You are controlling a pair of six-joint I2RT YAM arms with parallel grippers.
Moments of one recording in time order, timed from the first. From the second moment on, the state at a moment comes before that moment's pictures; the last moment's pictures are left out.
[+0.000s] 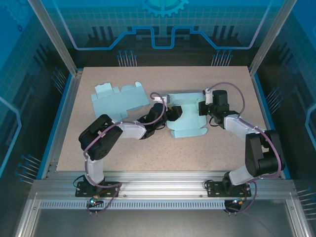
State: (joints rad) left arm -0.72 1.92 1.01 0.57 -0.09 -0.71; right arm 0.16 1.51 0.83 0.01 -0.14 0.07
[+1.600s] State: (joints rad) left arm -0.49 1.62 0.96 0.19 -0.21 -0.39; right arm 0.15 1.51 0.83 0.01 -0.16 0.07
